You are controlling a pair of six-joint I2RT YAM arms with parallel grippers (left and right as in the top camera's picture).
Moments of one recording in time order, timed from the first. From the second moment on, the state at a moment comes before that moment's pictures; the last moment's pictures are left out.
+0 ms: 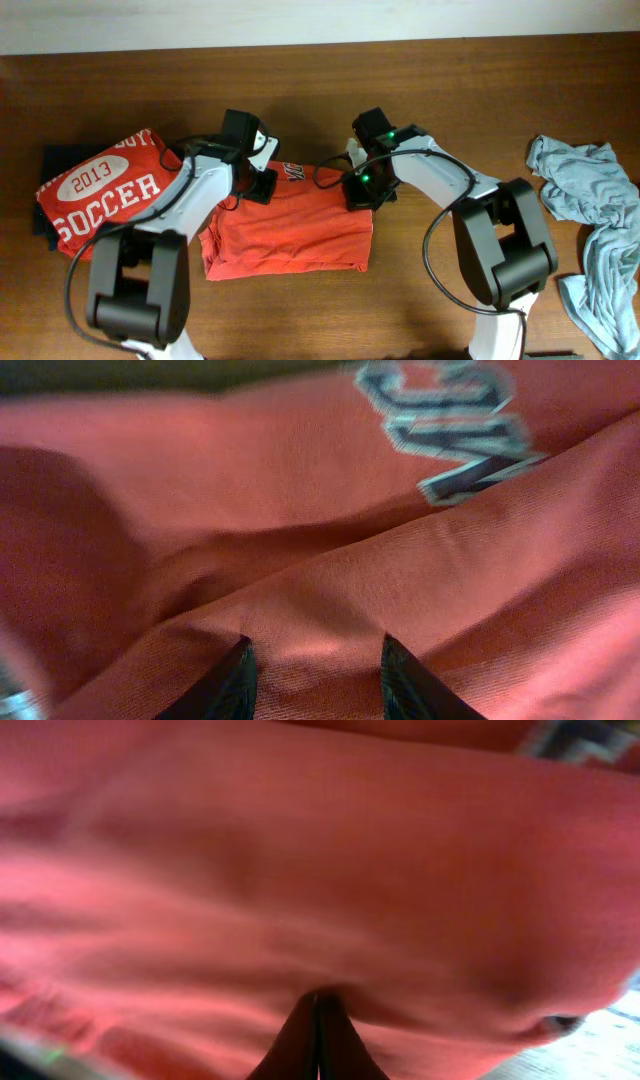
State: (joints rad) left arm -0.25 1.88 1.23 -0.66 0.11 0.10; right arm 0.38 2.04 1.39 -0.85 -0.36 0.24
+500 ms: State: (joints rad) left arm -0.22 1.97 1.32 -0.60 -0.01 0.05; right arm 0.33 2.05 1.40 -0.97 0.00 0.29
